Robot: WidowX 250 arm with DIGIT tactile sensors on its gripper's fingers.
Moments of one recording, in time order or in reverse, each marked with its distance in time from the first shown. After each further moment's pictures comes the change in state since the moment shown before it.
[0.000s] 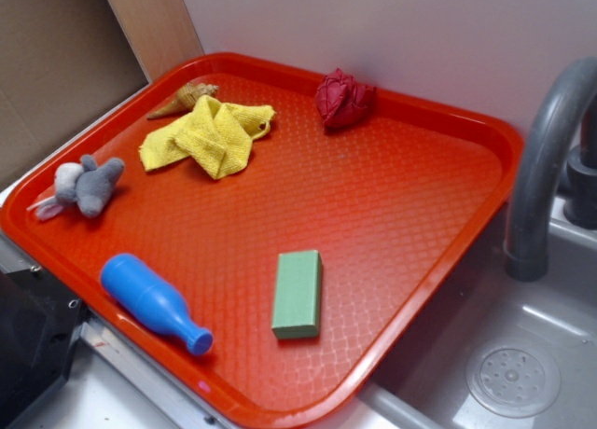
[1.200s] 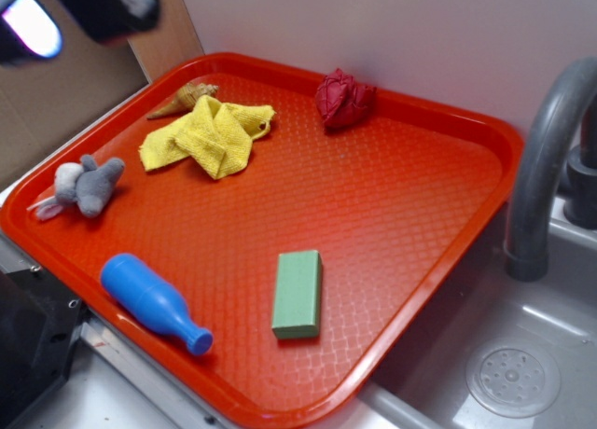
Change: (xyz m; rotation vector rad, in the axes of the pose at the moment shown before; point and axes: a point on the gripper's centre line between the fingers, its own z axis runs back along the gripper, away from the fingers) arm 0.028 -0.108 -0.049 -0.099 -0.048 0.413
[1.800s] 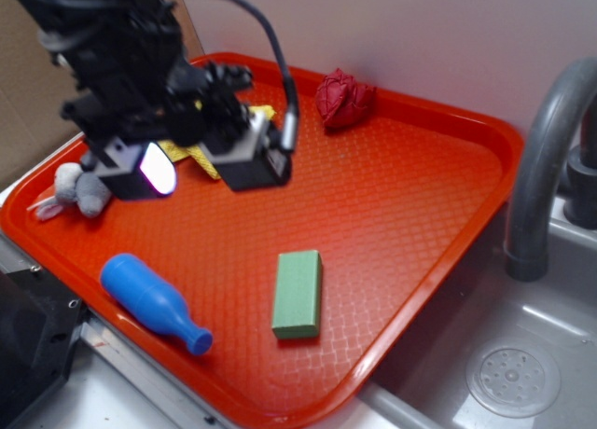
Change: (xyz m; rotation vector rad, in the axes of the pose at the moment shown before) arm -0.006 -0.003 -0.083 0.069 -0.009 0.064
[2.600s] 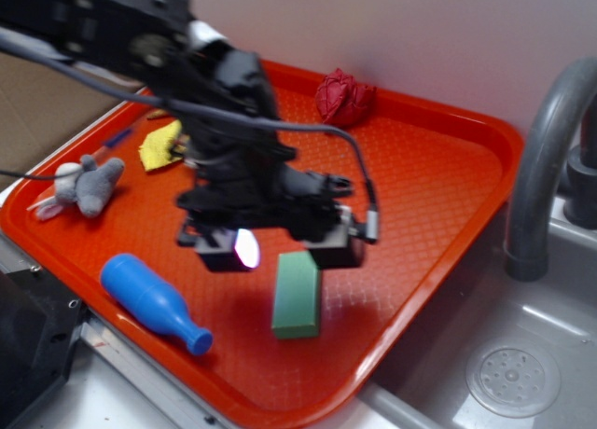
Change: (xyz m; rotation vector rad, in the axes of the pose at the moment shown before) arm 0.004 -0.028 -0.089 0.046 0.056 0.087
